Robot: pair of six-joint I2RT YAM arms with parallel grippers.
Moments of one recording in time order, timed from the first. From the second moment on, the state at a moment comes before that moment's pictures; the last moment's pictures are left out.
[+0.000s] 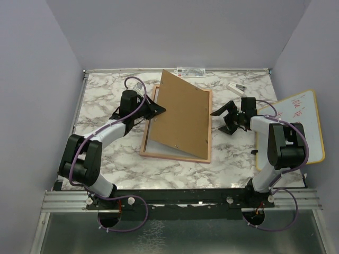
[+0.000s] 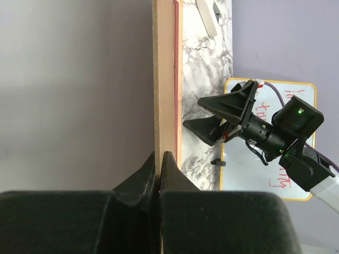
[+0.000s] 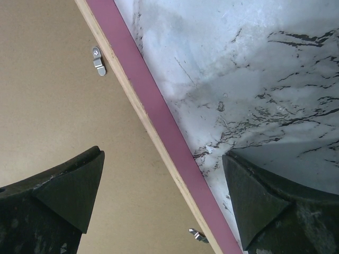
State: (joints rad) left arm -0.31 1.55 0.88 0.27 0.44 -0.93; right arm 0.02 1.71 0.86 -0.03 -0.43 0.97
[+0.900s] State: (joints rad) left arm -0.33 1.64 0.86 0.46 0.48 -0.97; right arm 0.02 1.73 0.84 0.04 -0.51 0.97
